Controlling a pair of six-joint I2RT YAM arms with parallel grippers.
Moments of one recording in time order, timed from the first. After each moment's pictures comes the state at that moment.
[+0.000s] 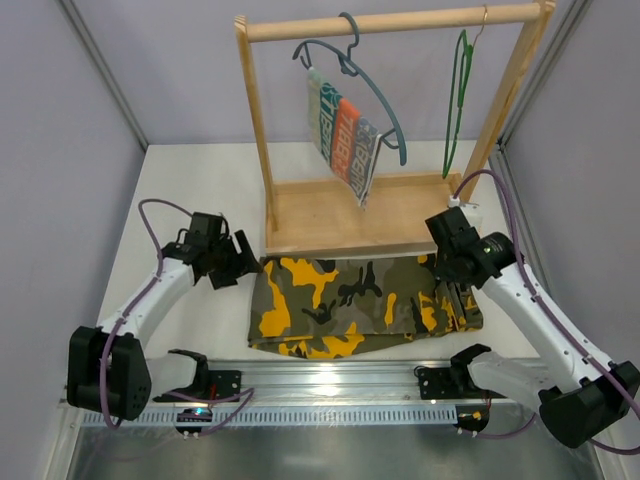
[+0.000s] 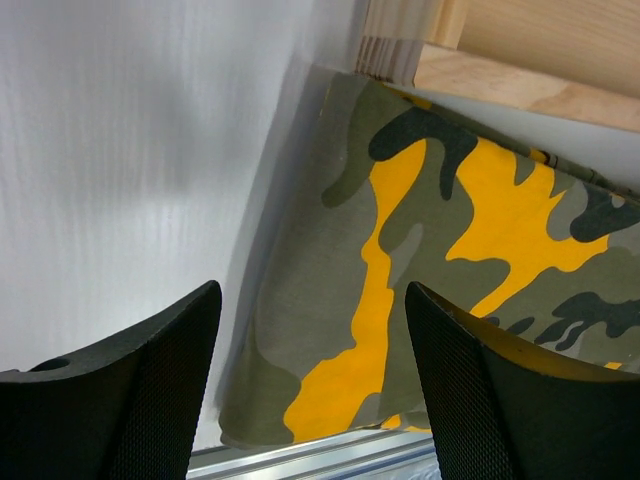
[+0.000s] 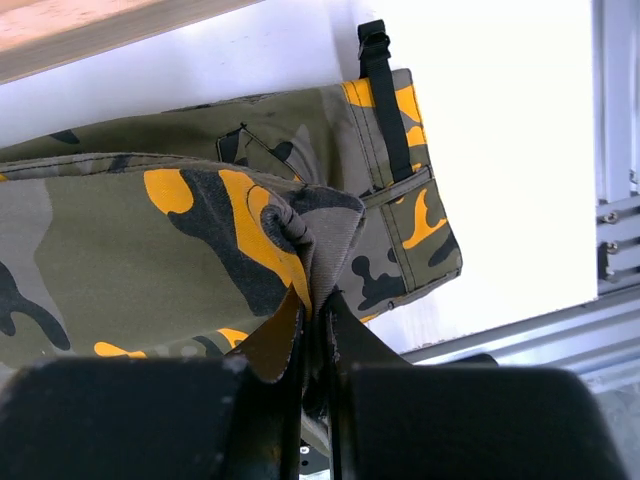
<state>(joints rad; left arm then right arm) -0.21 1.21 0.79 -0.61 0.17 -0.61 0.45 1.04 1.03 -1.11 0.43 0.55</state>
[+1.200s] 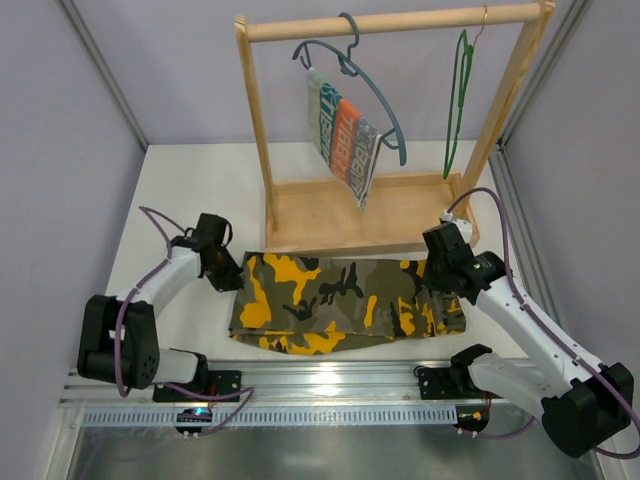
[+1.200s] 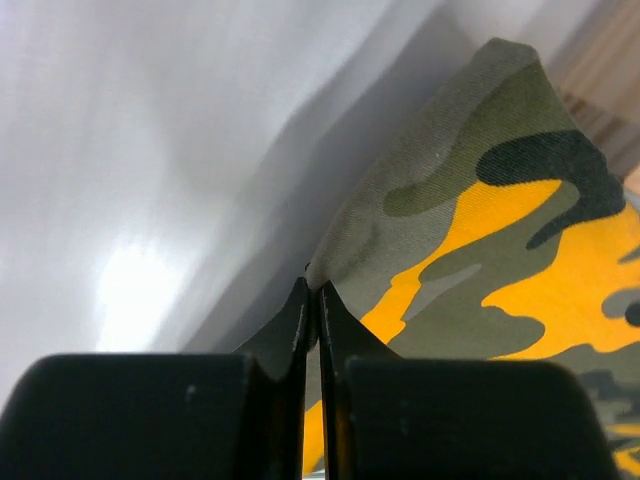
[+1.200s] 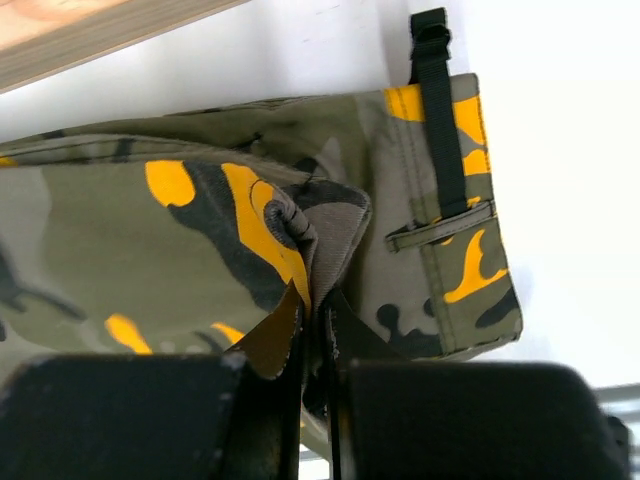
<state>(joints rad) -0.21 1.38 0.78 -0.64 0.06 -0.78 0.42 0.98 0.82 -0.88 0.30 0.59</state>
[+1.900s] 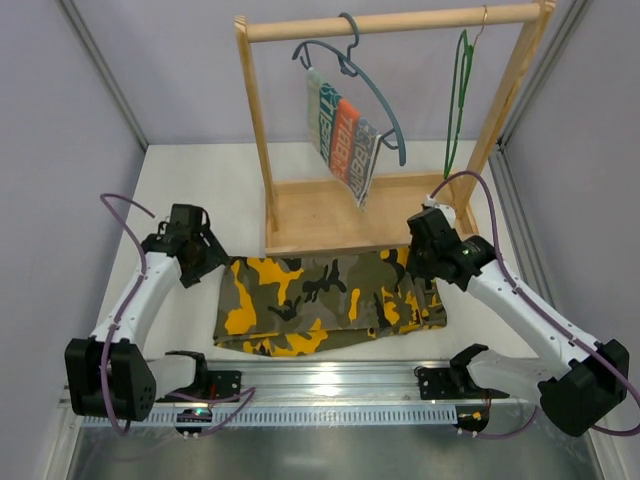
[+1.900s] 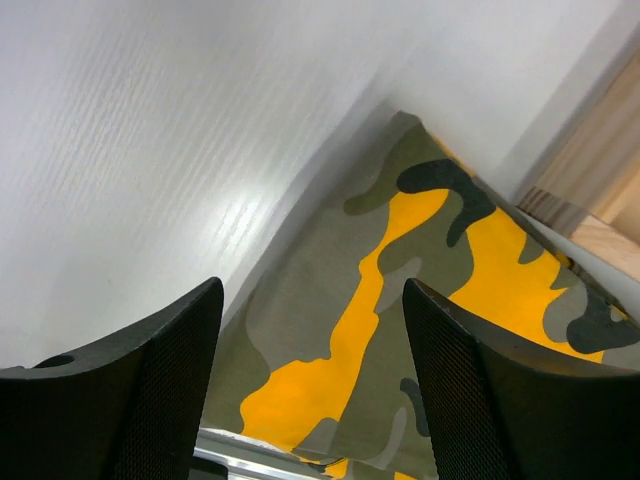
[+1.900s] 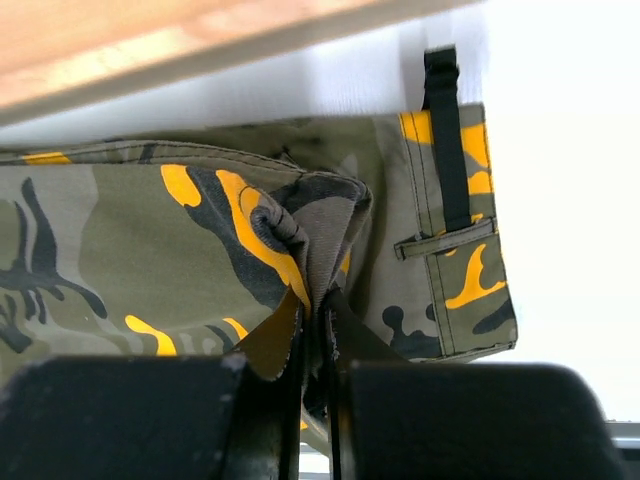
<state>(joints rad) -0.09 1.21 0.89 -0.81 -0.16 -0.68 0.52 1.09 0.92 -0.83 0.24 0.65</state>
